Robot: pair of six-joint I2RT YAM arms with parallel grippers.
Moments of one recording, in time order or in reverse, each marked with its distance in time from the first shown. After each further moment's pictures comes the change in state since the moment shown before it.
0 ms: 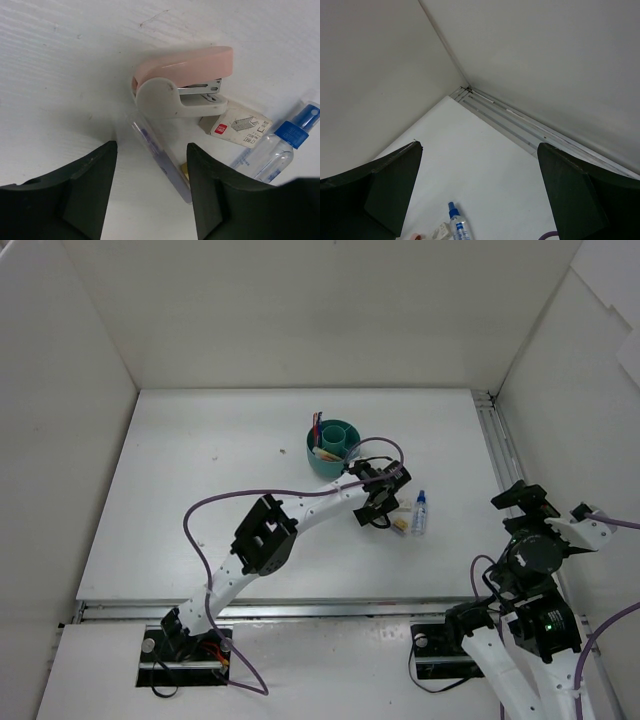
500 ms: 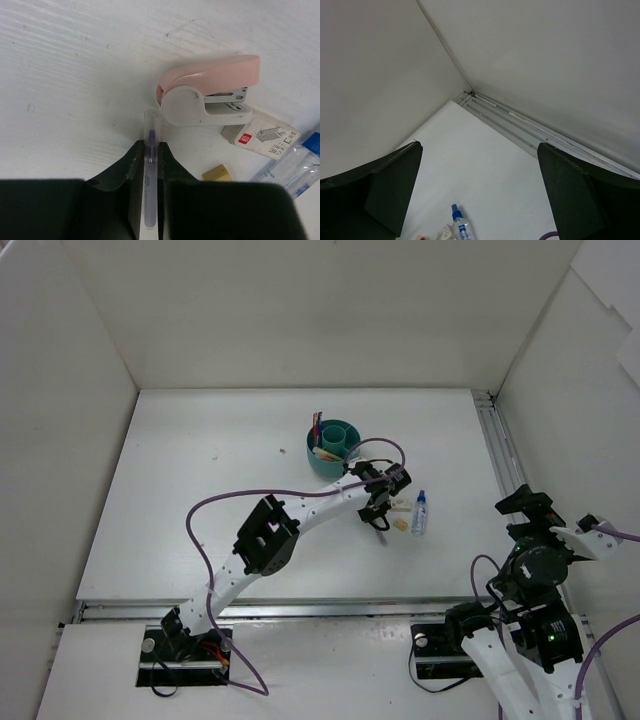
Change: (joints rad) left arm 0.000 0.030 0.040 -0.071 -0.049 0.023; right arm 0.000 -0.056 -0.015 0.000 0.001 0.000
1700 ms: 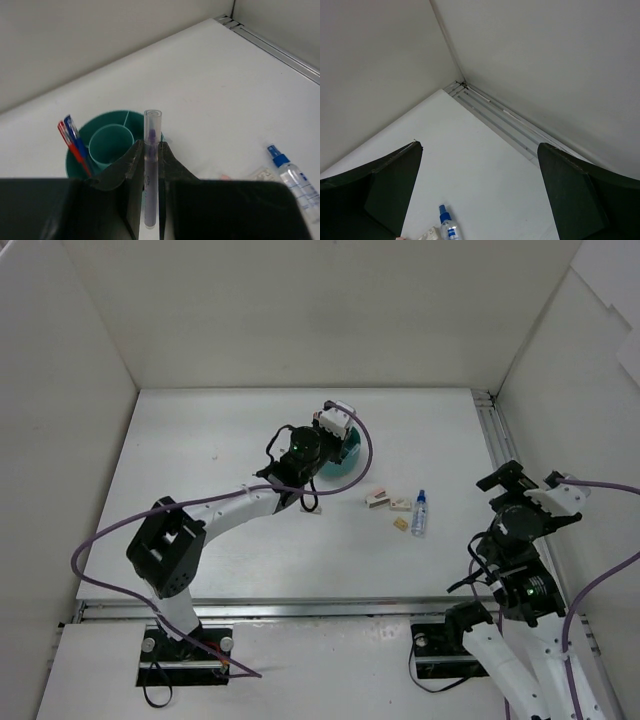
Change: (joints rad) left arm 0.200 -0.742 -0.973 1.398 0.101 1.357; right arm 0.000 0.193 -0.003 0.135 -0.017 -0.097
